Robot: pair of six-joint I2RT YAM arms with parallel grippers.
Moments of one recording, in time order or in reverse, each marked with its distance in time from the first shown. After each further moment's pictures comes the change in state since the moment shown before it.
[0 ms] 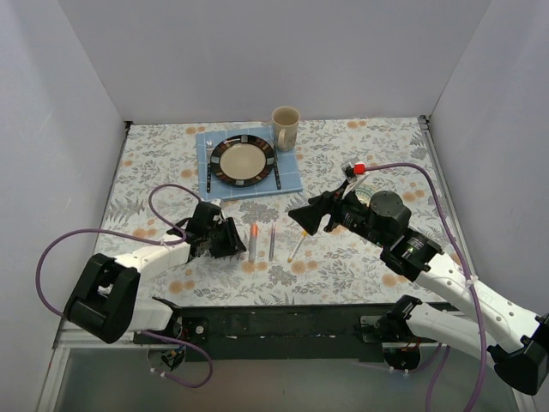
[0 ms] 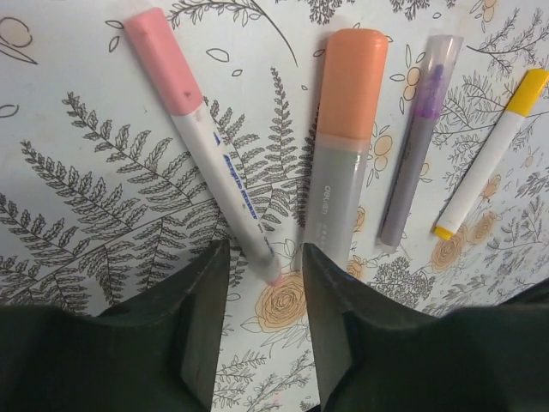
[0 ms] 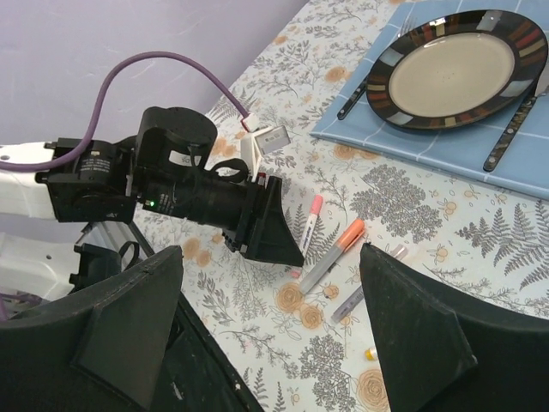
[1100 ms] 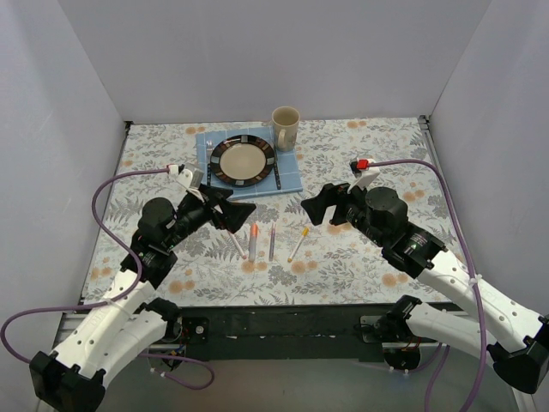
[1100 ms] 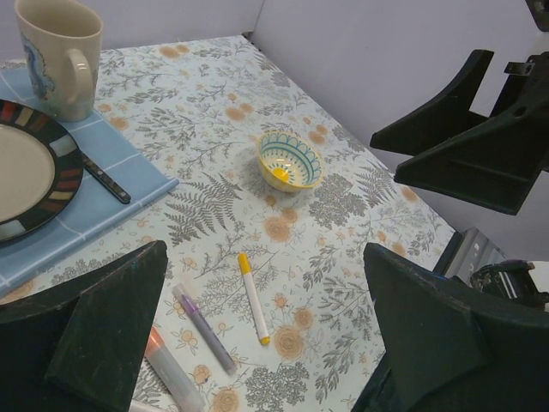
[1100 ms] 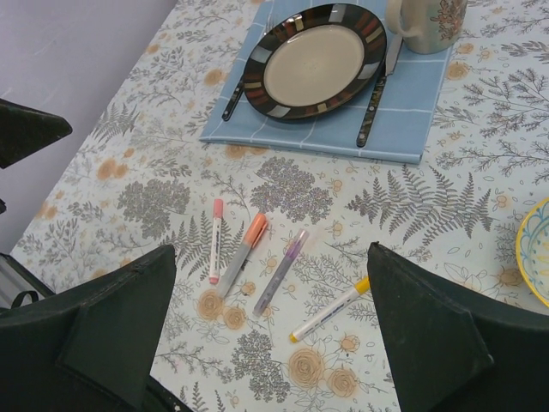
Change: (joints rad) left arm -0.008 -0.571 0.121 0.250 0.168 0.278; right arm -0.001 0.014 0.068 -0.197 0.275 -0.048
